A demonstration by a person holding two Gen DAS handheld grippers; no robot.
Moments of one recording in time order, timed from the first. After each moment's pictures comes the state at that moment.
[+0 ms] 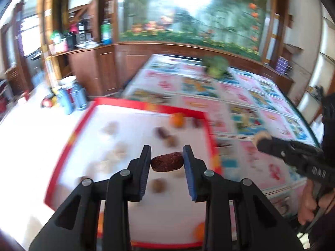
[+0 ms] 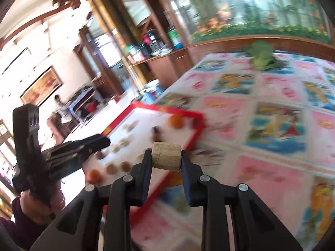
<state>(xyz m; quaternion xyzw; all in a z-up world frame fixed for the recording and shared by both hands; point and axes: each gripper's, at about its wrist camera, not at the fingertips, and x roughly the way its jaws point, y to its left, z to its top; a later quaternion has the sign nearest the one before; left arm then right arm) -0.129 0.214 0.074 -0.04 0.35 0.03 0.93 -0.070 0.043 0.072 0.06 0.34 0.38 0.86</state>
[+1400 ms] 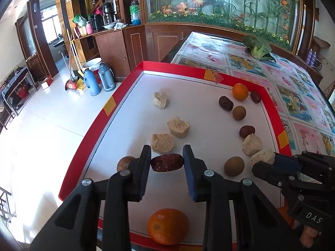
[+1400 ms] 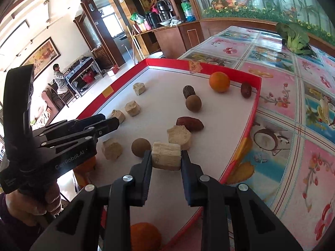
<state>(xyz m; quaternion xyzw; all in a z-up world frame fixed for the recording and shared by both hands) -0.122 0.265 0.020 -0.03 0.41 0.11 0.91 -0.081 0.141 0.018 -0.01 0.40 0.38 0.84</state>
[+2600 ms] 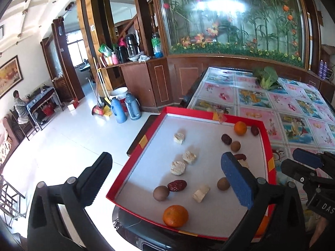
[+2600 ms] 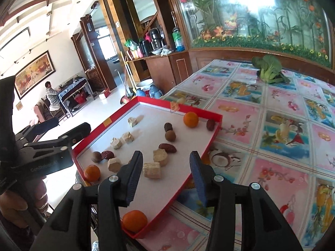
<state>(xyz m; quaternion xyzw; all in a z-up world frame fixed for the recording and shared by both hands) -0.164 0.234 0.093 0.02 0.31 0.19 0.93 -0.103 0.082 0.073 0.00 0.31 0.34 0.89</state>
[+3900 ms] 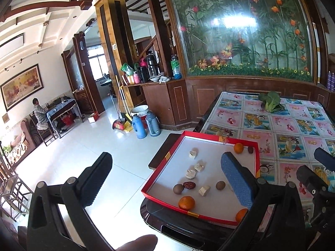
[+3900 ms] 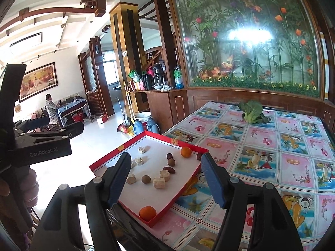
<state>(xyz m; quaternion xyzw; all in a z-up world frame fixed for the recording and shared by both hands) -0.230 0.192 0.160 0.03 0.25 0.26 0.93 -0.180 0.043 0.130 -0.01 0.18 0.33 0.93</state>
